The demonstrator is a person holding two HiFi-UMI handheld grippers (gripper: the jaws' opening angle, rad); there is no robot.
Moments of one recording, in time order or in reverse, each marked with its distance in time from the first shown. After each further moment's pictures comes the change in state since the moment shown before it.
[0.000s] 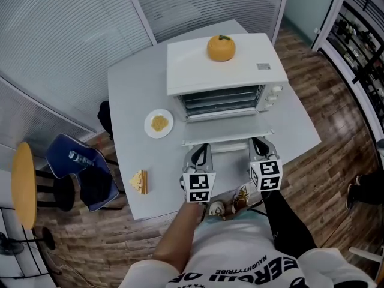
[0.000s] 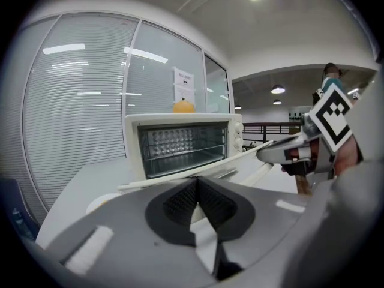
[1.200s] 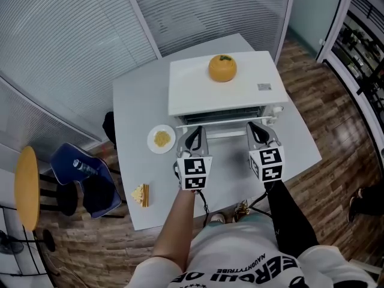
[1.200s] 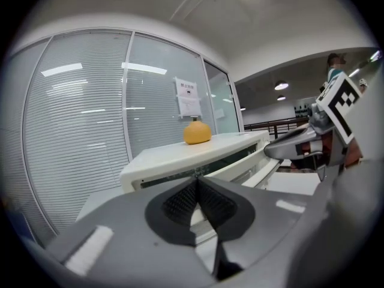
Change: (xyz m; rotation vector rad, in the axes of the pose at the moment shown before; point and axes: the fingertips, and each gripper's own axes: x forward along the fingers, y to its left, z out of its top) left arm 0.060 0.052 0.107 0.085 -0.067 0.090; right arm 0.052 -0.021 0.114 -0.090 -0.101 0.065
